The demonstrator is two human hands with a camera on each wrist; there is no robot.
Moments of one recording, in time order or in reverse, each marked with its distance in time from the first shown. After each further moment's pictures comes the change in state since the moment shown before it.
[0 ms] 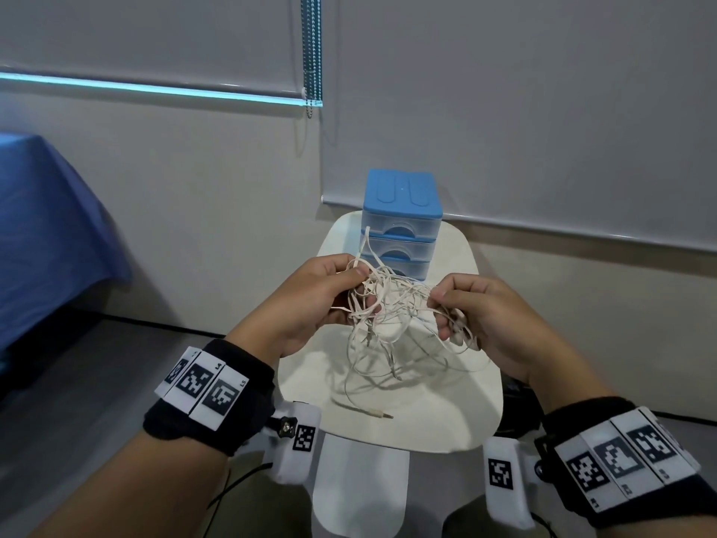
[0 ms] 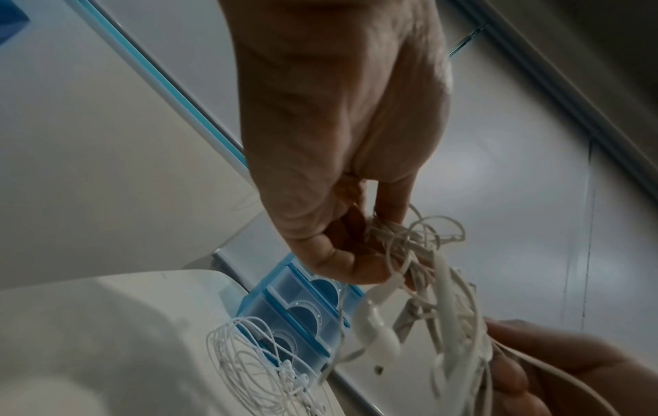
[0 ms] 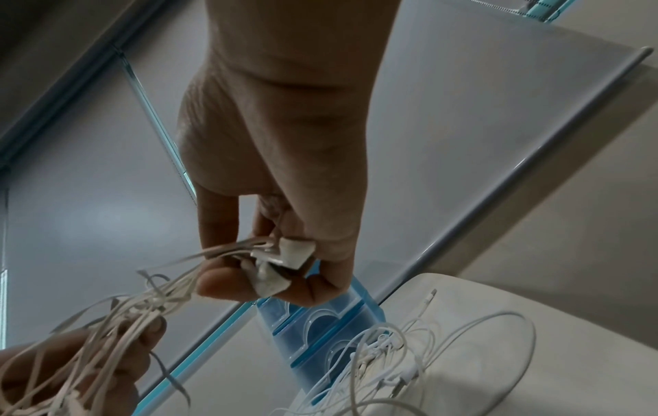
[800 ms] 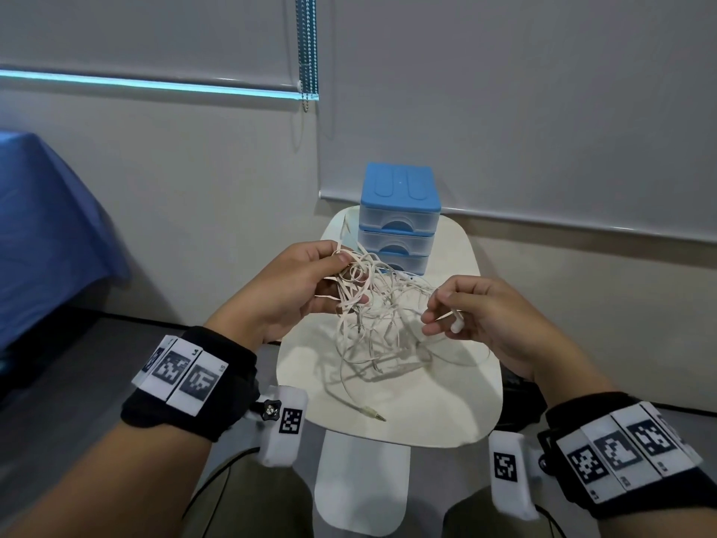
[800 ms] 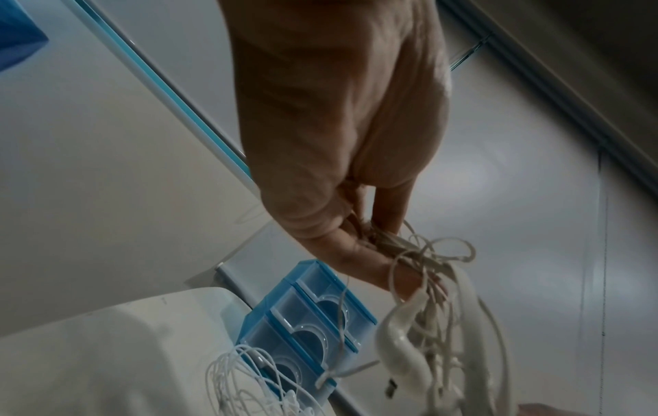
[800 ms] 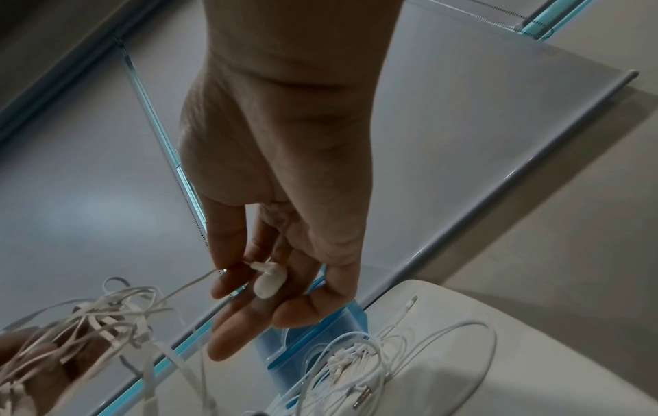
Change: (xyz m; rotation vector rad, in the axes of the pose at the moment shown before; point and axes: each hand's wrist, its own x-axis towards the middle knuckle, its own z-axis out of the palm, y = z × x) left_hand 0.000 0.010 -0.016 -0.003 -0.004 -0.028; right_hand 0.003 0.012 -0.009 -0.005 -0.013 0.041
